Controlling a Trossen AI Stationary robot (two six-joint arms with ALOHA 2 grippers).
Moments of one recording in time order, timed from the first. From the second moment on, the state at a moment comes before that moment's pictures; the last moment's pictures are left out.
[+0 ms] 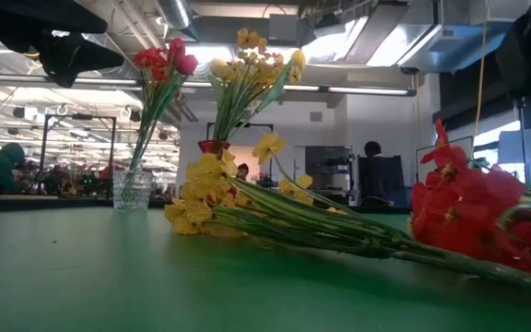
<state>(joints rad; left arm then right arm) -0.65 0.77 0.32 0.13 -0.77 -0.42 0.76 1.88 1.17 -0.67 0.11 1.17</state>
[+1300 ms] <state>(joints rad) -0.52 0.91 0.38 0.86 -0.49 -0.02 0.68 1.62 1.46 -0.24 1.07 0.30</state>
